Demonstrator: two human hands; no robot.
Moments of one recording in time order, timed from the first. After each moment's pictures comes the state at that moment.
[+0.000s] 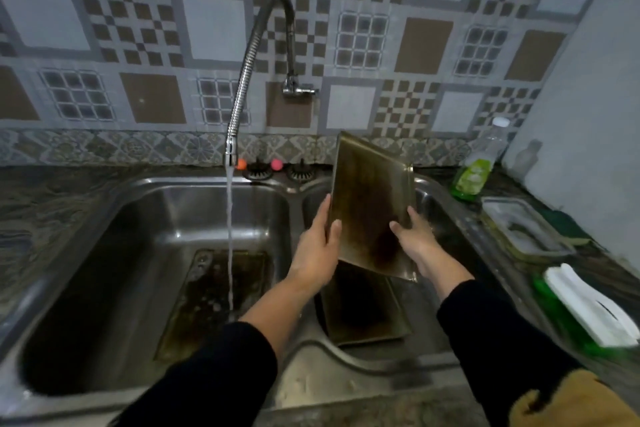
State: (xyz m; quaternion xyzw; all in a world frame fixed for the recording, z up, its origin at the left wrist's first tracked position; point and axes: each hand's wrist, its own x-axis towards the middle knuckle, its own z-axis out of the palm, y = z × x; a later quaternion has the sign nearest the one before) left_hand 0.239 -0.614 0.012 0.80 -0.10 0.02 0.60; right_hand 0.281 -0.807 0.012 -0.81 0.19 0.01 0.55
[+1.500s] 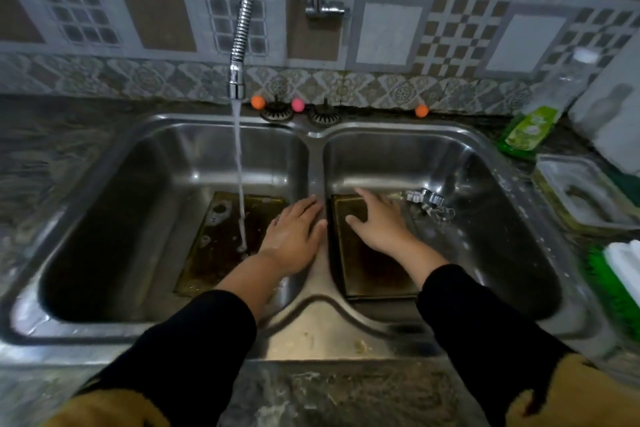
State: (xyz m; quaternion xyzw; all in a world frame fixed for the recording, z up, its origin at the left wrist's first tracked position) left_hand 0.243 -0.565 -0.061 0.97 -0.06 -0.07 0.24; right_hand 0.276 -0.737 -0.041 -0.96 -0.02 0.11 0.26
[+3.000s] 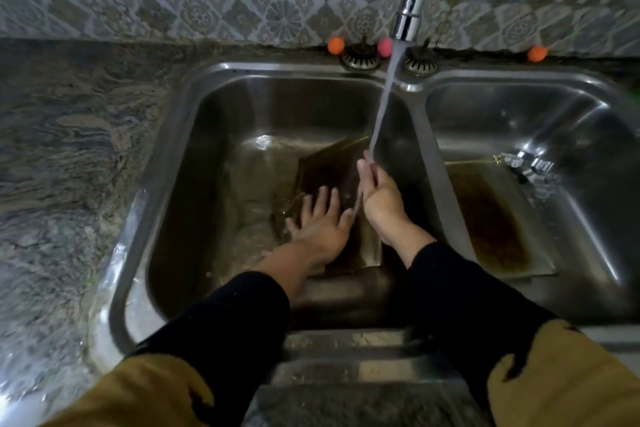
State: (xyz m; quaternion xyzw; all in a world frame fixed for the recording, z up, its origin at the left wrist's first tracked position) left_hand 0.260 -0.436 -0.132 0.92 0.05 -0.25 0.28; right_hand 0.293 -0.542 -0.098 -0.79 0.14 0.10 0.58
